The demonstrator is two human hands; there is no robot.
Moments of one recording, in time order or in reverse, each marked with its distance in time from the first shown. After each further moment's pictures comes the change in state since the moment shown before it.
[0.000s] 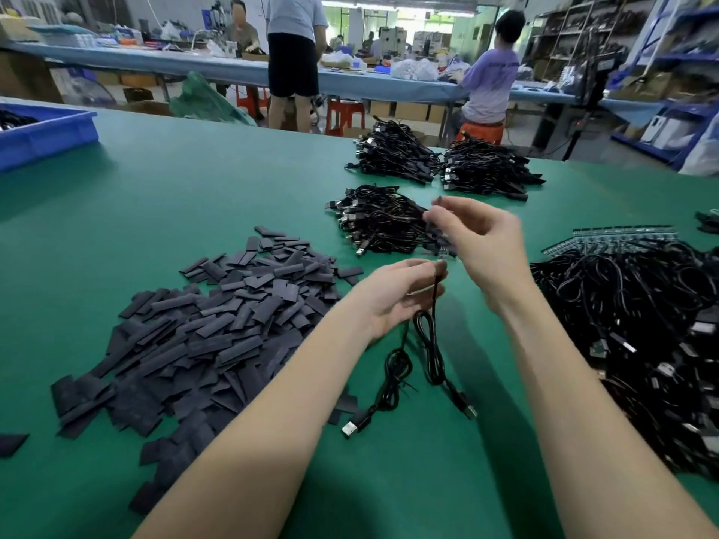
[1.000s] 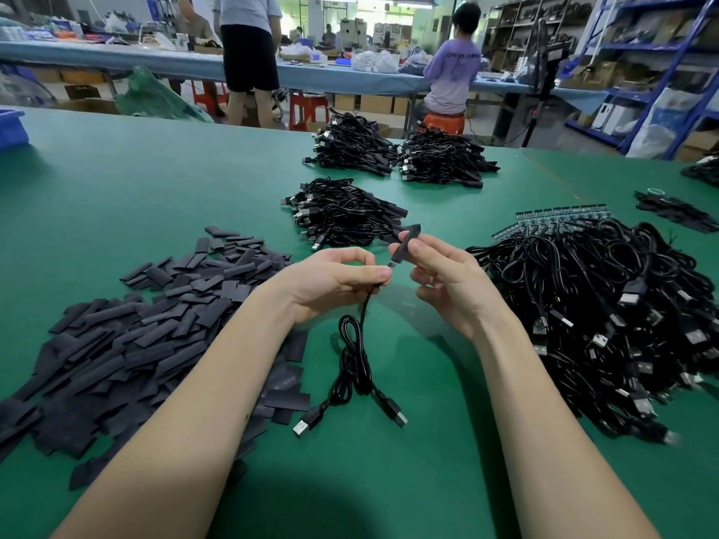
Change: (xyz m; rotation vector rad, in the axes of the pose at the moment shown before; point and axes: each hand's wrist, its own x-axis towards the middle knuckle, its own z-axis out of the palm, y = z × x) left_hand -0.006 0.016 -0.020 0.268 -0.199 0.001; right_hand -0.031 0.038 -0.040 0.446 -0.270 0.366
